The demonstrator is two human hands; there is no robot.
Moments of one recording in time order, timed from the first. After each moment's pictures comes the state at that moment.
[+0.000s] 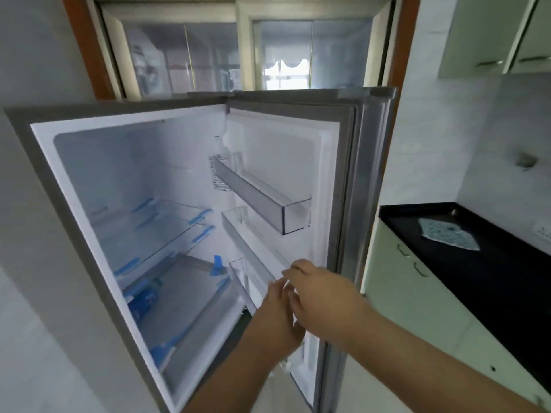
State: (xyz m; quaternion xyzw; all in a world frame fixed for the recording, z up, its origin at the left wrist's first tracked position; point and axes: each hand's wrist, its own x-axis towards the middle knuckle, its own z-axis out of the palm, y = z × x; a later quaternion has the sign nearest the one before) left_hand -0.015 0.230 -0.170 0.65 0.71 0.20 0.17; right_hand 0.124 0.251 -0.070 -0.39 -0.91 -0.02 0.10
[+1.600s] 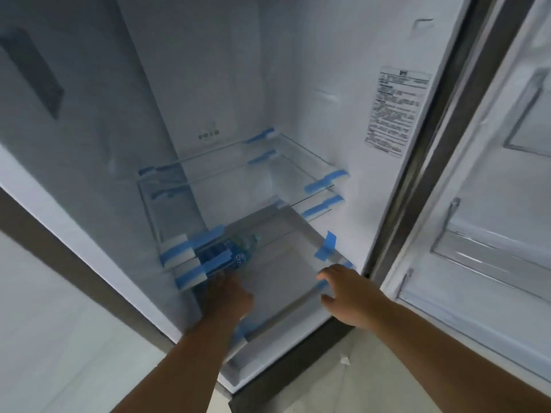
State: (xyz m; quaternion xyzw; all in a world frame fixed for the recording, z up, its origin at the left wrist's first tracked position) left_hand -0.354 0.316 -0.319 0.14 0.96 0.05 0.22; right_hand -0.171 0.514 -0.262 -0.21 -0.95 0.20 -0.10
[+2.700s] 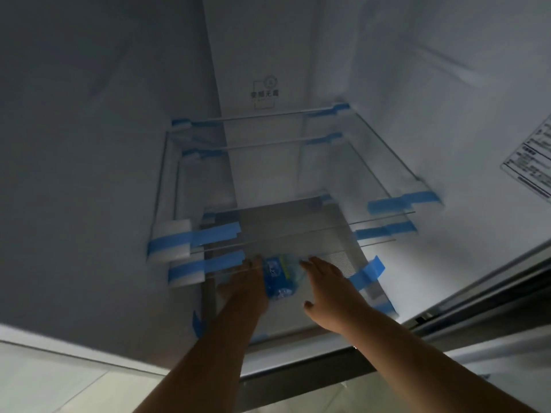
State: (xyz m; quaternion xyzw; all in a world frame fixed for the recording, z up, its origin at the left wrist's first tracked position) left_hand -0.394 0.372 -0.377 0.08 0.97 0.06 0.21; right_hand -0.310 0.543 -0.341 -0.03 -0.97 0.18 -0.14
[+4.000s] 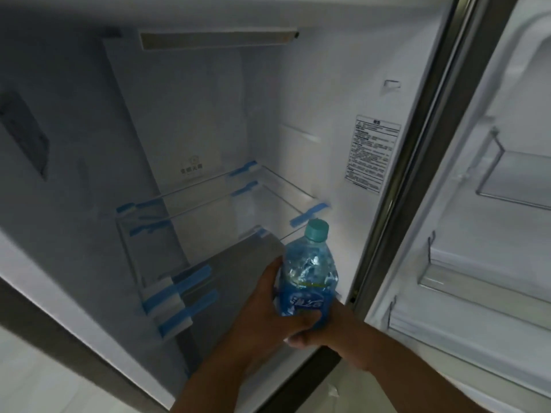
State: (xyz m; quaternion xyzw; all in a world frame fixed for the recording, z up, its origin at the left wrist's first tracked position) left_hand -0.289 0.353 -0.204 0.33 0.67 0.58 0.32; right_hand -0.177 0.492 -0.236 -0.19 -0.68 0.71 0.01
